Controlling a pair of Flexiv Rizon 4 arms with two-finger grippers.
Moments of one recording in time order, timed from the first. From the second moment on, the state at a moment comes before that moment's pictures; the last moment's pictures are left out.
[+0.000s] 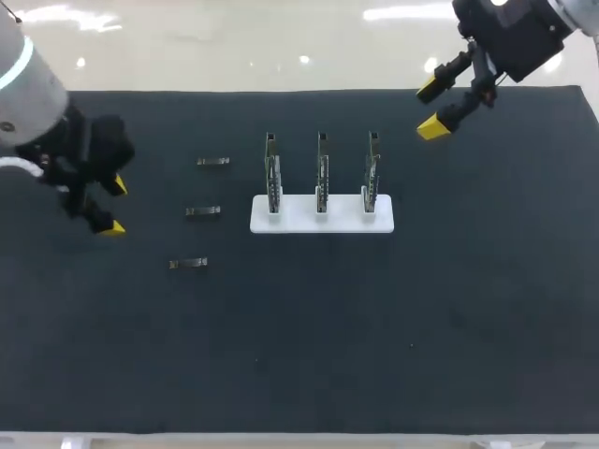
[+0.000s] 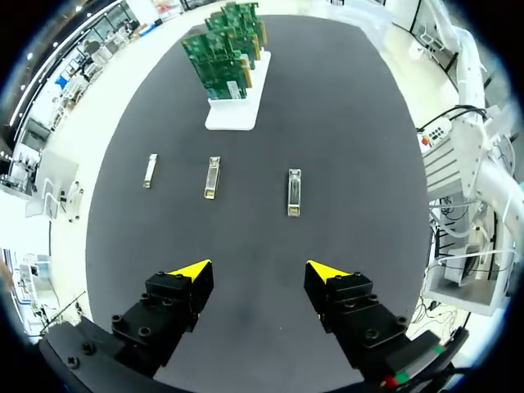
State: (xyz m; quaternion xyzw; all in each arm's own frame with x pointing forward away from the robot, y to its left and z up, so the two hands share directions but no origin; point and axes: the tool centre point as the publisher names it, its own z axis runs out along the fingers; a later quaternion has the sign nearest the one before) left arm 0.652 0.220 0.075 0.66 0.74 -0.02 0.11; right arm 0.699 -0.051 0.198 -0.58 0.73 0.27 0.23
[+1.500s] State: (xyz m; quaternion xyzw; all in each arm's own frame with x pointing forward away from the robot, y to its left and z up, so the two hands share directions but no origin) left arm 0.631 0.164 -0.002 0.66 0.75 0.00 0.03; right arm 0.699 -0.051 0.198 -0.58 0.73 0.27 0.23
